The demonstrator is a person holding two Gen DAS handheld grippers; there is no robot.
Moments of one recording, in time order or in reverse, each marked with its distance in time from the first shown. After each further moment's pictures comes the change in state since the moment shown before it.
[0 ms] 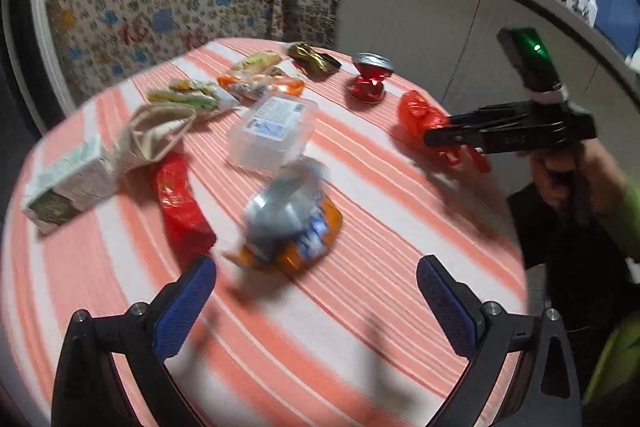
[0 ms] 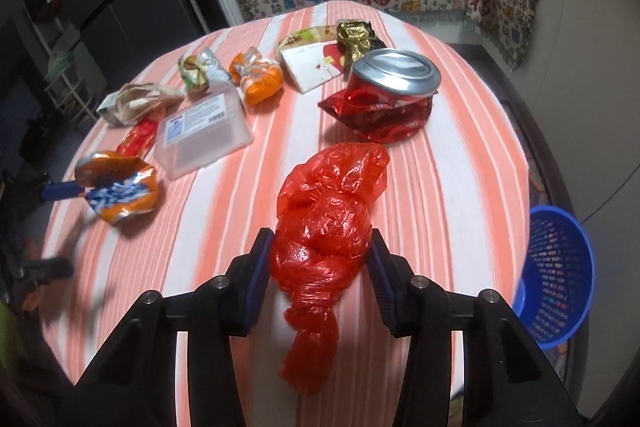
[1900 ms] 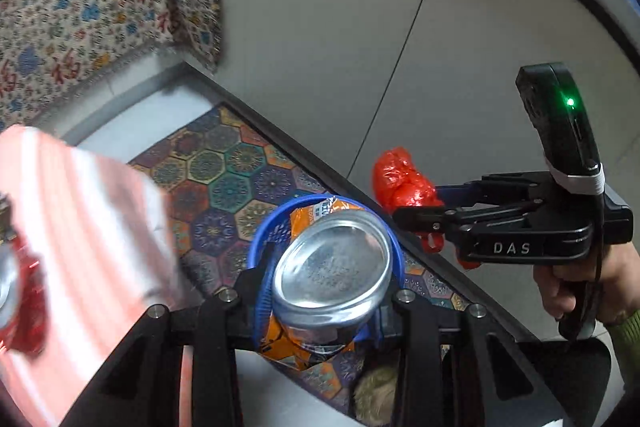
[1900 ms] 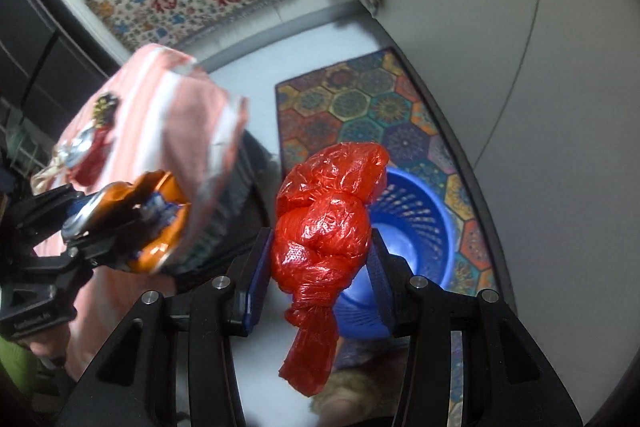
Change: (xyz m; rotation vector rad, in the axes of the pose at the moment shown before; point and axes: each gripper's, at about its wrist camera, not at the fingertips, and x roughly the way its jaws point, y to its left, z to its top) left arm 0.264 -0.286 0.233 0.010 0.111 -0.164; right arm -0.061 -0.340 -0.019 0.302 0.091 -0.080
